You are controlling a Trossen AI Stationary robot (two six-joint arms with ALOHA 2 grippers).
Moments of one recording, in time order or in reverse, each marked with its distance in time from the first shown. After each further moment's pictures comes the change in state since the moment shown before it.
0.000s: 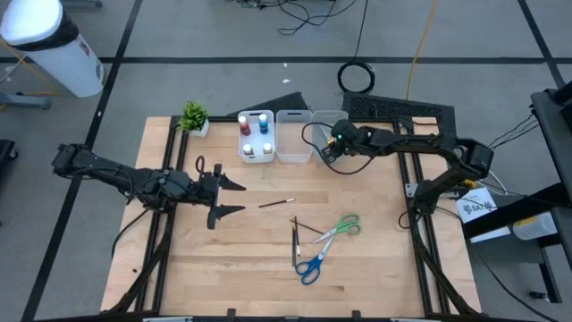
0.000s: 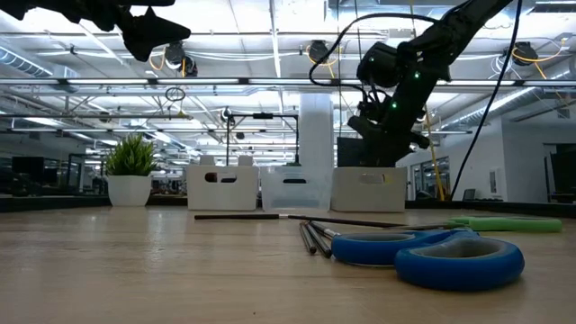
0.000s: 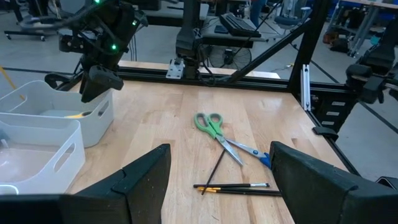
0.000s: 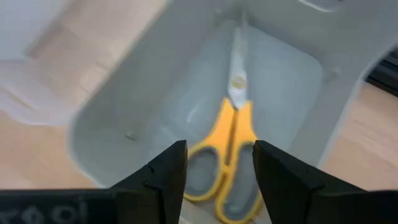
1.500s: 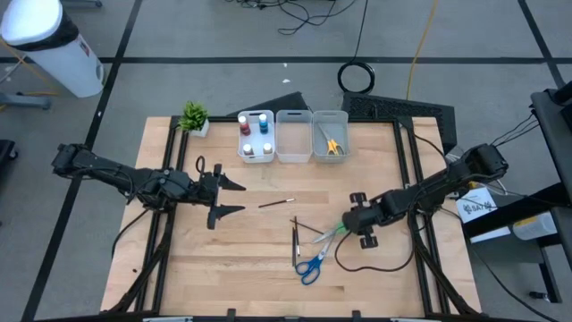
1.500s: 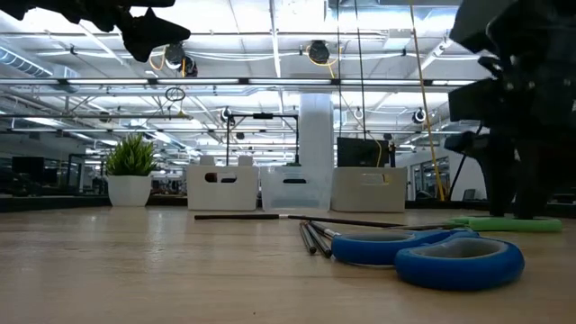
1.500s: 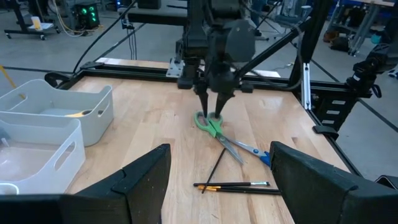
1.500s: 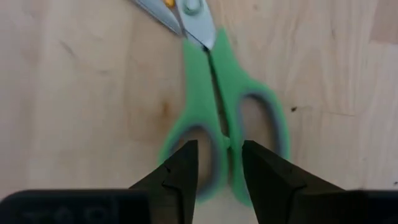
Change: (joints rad) left arm 0.000 0.000 0.000 -0.005 0.000 -0.001; right arm 0.828 -0.130 -0.265 -0.160 -0.164 -0.262
